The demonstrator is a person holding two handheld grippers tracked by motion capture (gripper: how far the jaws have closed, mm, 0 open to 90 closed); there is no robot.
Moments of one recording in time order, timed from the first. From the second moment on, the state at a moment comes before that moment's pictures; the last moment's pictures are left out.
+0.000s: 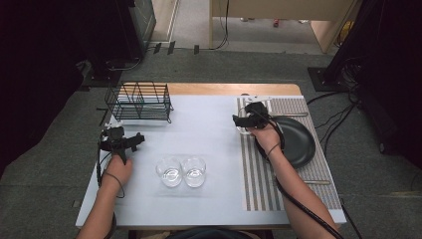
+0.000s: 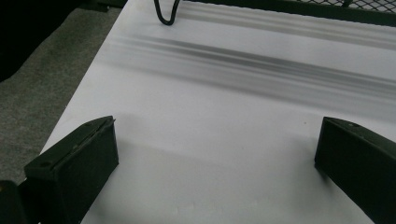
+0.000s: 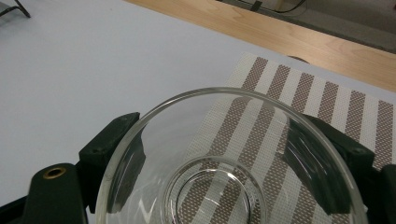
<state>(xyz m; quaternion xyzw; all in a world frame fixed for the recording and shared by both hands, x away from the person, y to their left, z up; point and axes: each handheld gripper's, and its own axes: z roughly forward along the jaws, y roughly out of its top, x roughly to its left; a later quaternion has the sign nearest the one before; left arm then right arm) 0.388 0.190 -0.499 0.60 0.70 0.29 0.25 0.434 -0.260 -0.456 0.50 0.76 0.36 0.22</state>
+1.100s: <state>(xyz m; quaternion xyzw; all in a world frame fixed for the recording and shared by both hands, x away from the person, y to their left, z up) 0.388 0.190 -0.499 0.60 0.70 0.29 0.25 0.437 -0.264 -0.460 0.51 0.74 0.37 0.23</state>
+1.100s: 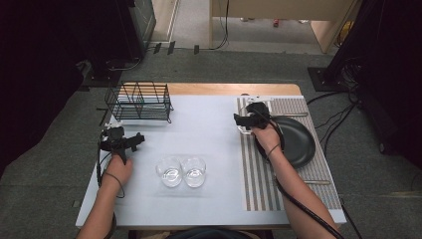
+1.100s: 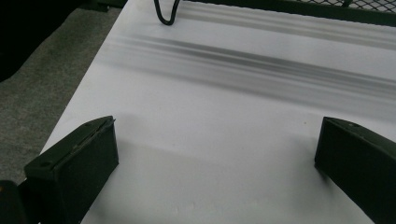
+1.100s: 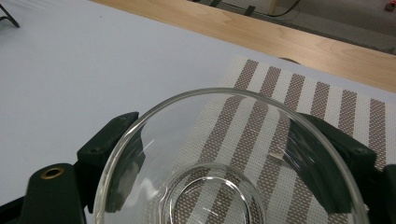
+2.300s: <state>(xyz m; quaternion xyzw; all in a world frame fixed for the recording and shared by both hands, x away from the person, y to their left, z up) 0.389 0.190 -0.499 0.60 0.70 0.29 0.24 0.431 -0.264 -0.454 0.50 0.74 0.39 0.22</state>
